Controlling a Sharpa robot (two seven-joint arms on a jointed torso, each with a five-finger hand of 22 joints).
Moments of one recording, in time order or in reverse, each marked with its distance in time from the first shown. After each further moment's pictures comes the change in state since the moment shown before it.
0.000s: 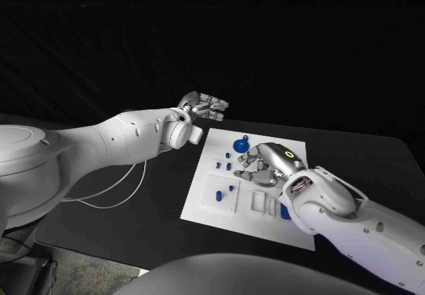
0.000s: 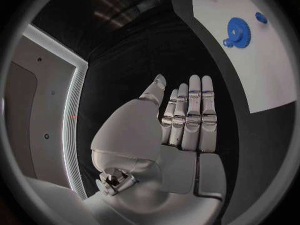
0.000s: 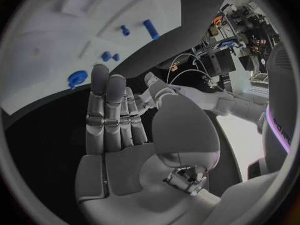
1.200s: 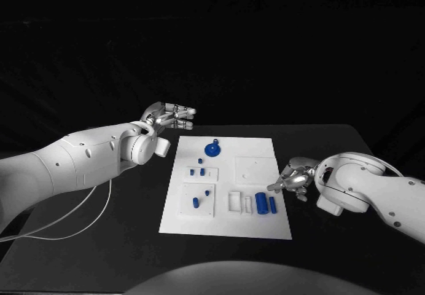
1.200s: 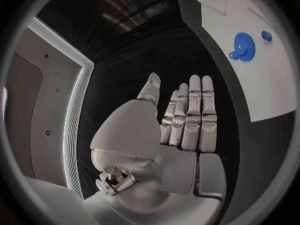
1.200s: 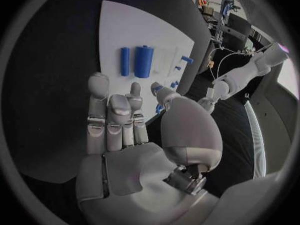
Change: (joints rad) left arm 0.000 -0.083 0.000 0.114 -0.001 0.033 0.016; left_hand -0.034 0.002 -0.133 0.011 0.008 -0.041 0.006 0.018 0.000 0.029 -0.006 0.000 0.000 -0.011 0.004 0.000 0.012 0.000 -0.001 0.008 0.000 -0.033; right arm 0.025 -0.260 0.082 0.008 0.571 0.465 -0.381; right_hand -0.200 -0.037 0.207 0.075 -0.045 0.049 -0.079 0.003 0.690 -0.013 -0.099 0.810 1.047 0.030 -0.062 0.216 0.515 -0.075 0.000 -0.071 0.236 0.186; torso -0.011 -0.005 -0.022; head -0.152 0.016
